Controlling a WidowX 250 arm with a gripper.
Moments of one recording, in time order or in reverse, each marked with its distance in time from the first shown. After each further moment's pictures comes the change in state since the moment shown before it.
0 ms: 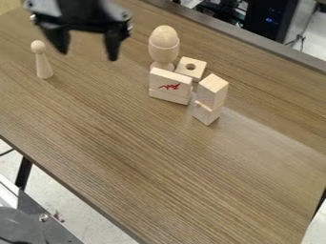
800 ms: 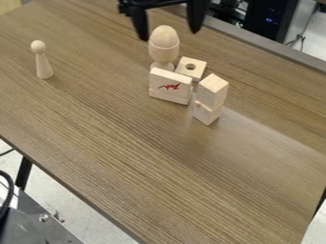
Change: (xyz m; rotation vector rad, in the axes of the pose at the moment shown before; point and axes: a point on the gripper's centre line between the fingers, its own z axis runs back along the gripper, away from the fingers) arm 0.015 -0.082 0.015 -0.084 0.156 0.353
